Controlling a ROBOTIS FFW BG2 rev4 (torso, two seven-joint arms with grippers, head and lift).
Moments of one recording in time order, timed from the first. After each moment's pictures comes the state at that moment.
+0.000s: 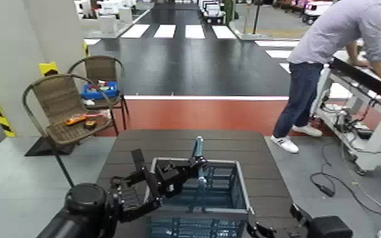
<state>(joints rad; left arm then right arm) -0.52 0.19 -0.34 -0.97 1.63 0.88 -0.41 0.46 -0.14 0.14 -2.09 -0.11 0.16 -0.09</state>
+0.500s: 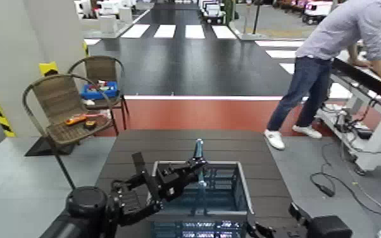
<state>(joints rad) -0.51 0.19 -0.35 -0.95 1.63 0.88 -0.43 0.46 -0.14 0.15 -2.09 -0.12 0.15 -0.09</state>
